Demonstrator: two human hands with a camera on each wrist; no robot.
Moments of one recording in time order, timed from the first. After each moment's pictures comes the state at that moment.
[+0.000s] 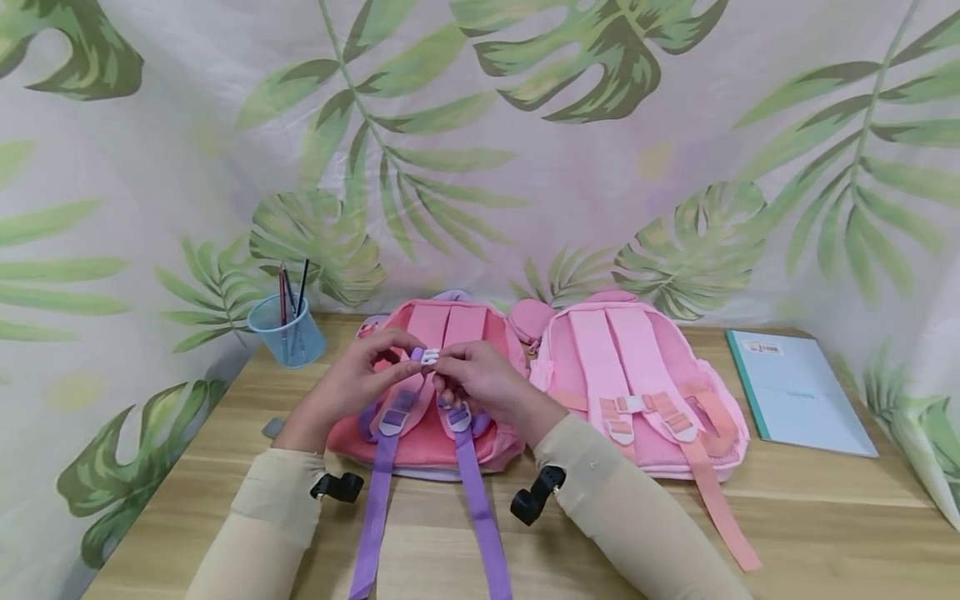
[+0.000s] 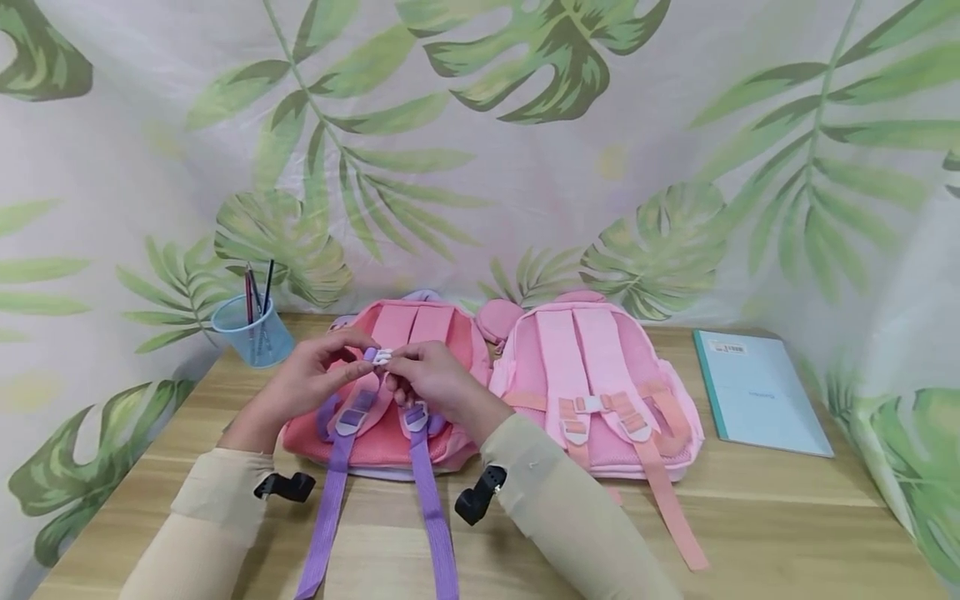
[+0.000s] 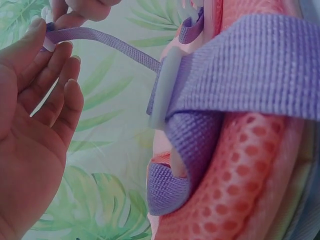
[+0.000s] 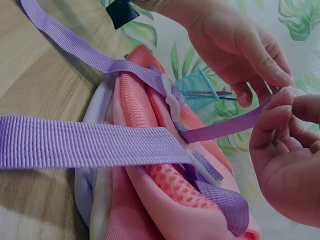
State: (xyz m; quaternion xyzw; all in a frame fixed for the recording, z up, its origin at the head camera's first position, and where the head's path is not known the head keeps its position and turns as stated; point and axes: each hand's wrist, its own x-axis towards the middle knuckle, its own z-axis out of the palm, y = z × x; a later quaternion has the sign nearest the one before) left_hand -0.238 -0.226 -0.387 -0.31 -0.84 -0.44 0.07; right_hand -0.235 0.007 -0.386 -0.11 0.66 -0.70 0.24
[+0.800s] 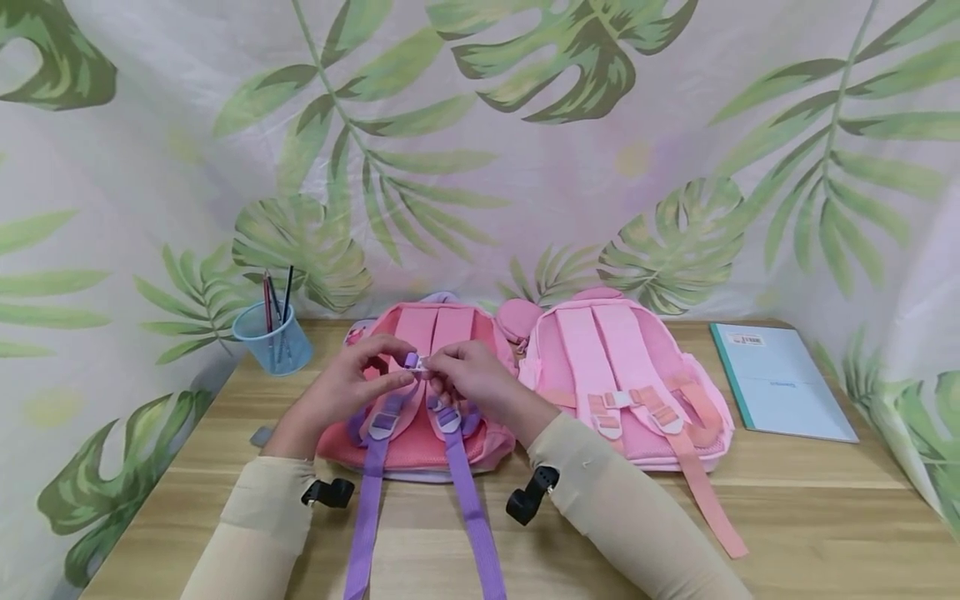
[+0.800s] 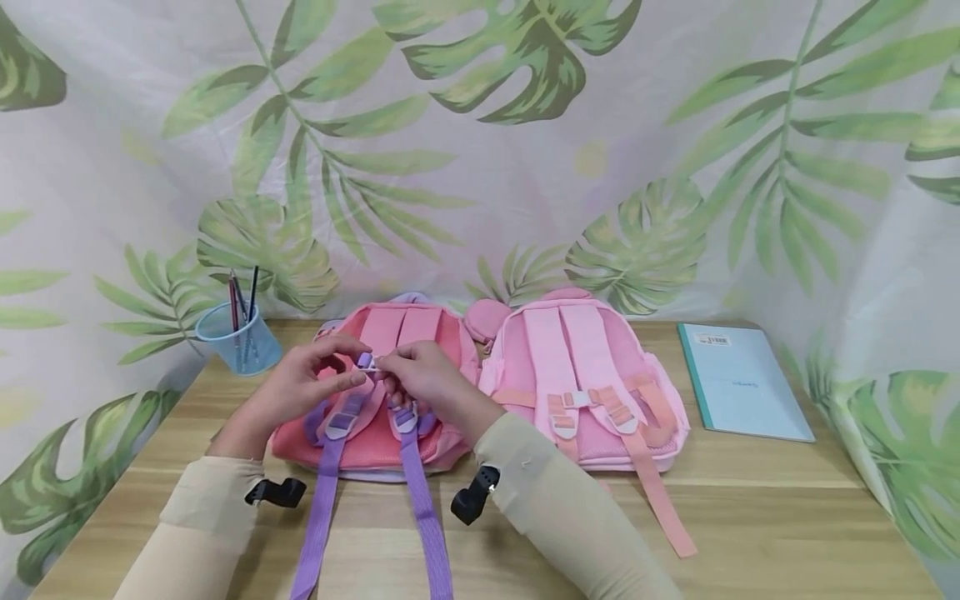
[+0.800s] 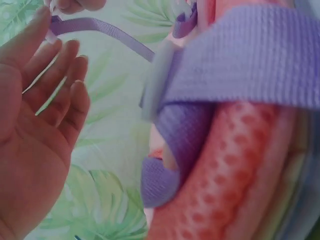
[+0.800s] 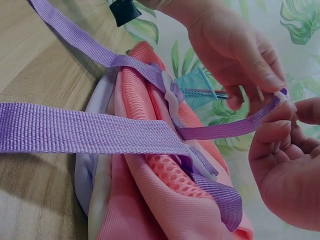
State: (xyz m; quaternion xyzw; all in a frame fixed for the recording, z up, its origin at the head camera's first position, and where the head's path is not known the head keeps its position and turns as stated) left_hand -0.239 -0.227 -0.391 -0.29 -0.87 -0.41 0.02; right_hand -0.232 0.013 -0.382 -0.10 0.70 -0.67 0.21
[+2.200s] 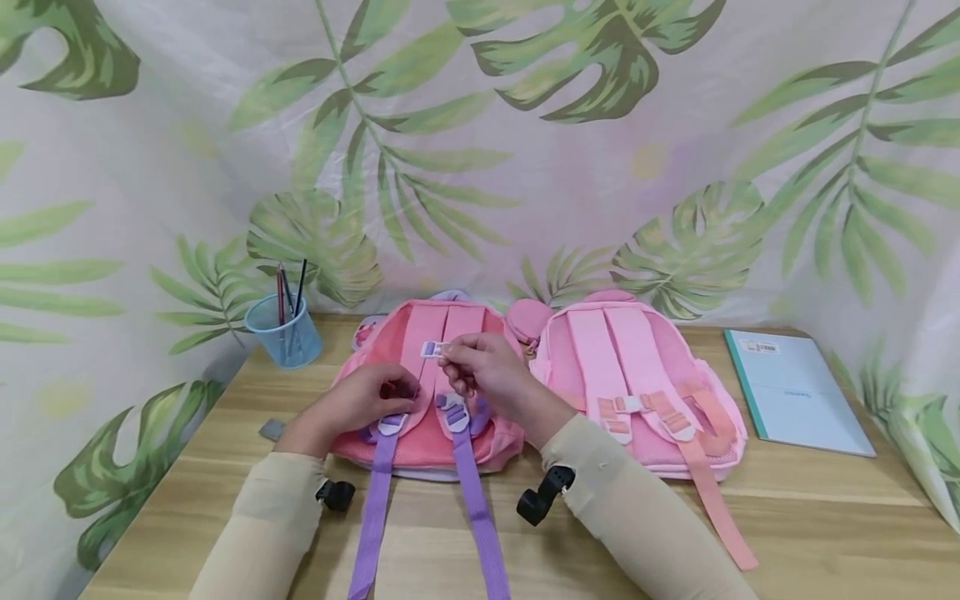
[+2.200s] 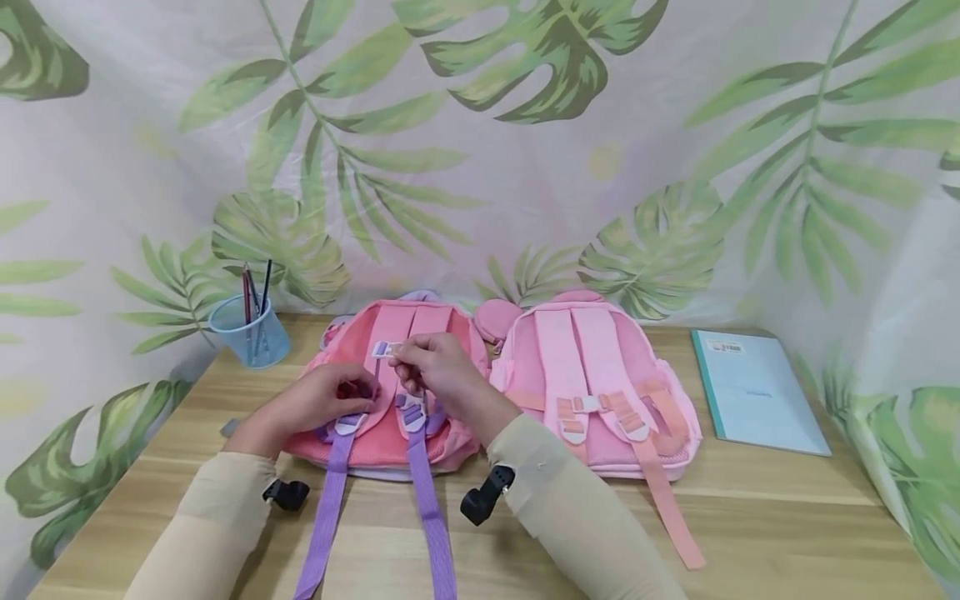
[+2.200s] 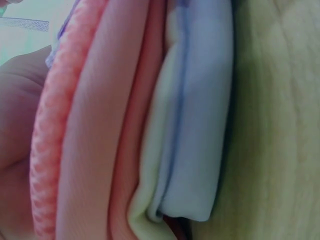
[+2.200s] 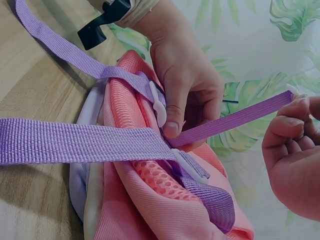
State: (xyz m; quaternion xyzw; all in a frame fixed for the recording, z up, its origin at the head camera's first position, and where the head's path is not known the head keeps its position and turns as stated) left_hand -0.247 -0.240 -0.423 -0.25 -0.91 -0.31 -0.08; right_hand -0.231 0.017 -0.376 -0.12 0.61 -0.76 0.20
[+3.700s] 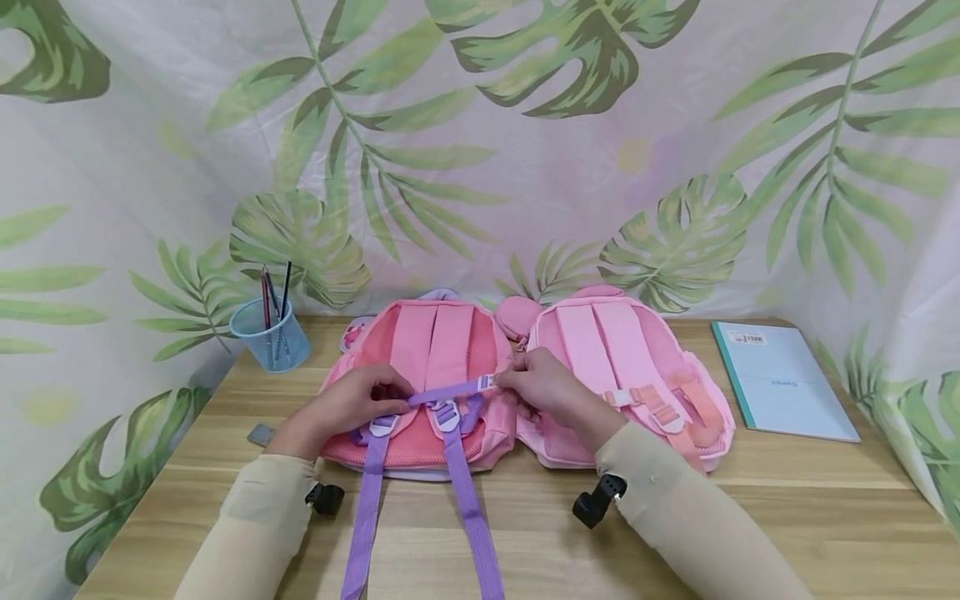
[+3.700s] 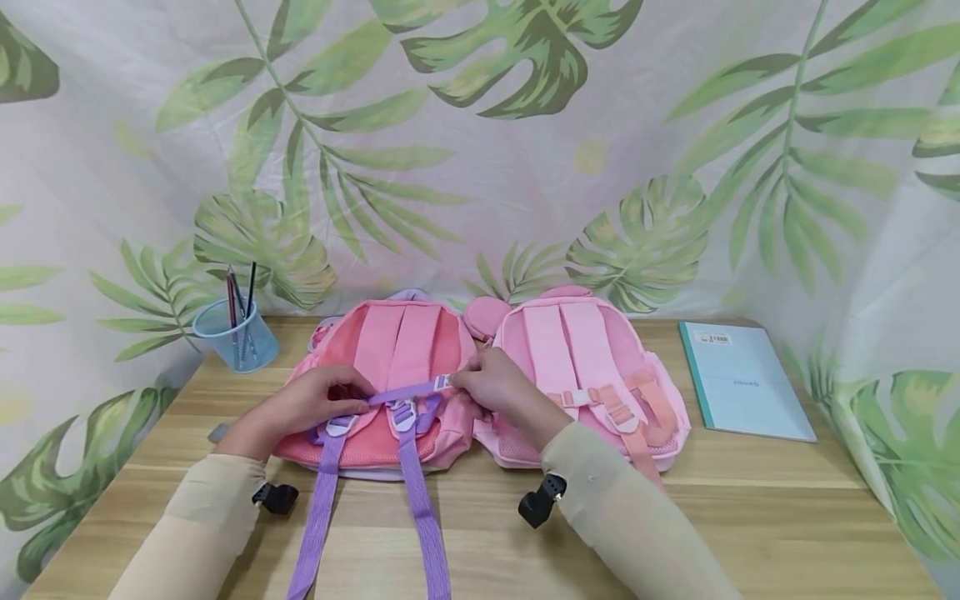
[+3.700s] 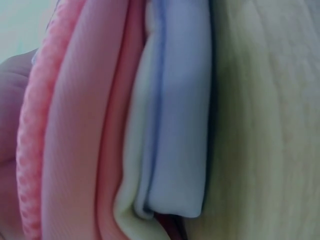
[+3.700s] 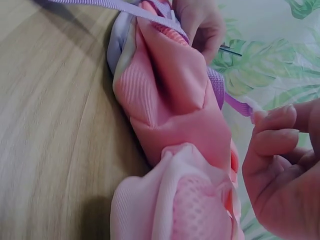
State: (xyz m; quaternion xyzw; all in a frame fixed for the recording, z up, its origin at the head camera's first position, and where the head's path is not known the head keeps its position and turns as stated) left_hand -0.250 -0.237 -0.430 -0.26 -0.91 -0.31 -0.09; right_hand -0.226 0.092 -0.398 -0.03 0.79 -0.58 0.19
